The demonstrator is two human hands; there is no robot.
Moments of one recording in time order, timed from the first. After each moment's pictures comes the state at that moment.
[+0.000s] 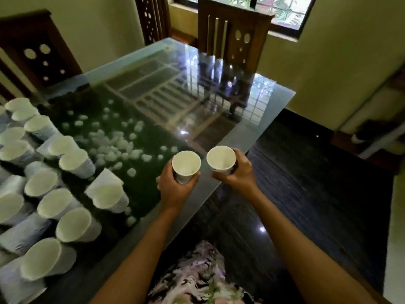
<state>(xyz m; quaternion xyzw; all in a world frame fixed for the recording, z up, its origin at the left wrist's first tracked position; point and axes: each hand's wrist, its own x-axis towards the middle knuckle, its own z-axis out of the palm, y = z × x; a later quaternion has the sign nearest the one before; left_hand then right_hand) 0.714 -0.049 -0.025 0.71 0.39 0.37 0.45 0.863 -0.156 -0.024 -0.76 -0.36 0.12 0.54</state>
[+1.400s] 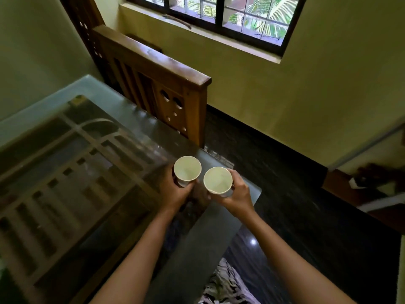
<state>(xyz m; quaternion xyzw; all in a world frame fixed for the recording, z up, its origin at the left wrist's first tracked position) 1.295 0.105 -0.041 0.71 0.42 0.25 0.51 1.401 -0.036 -0.047 -0.80 -0.30 0.16 0.50</state>
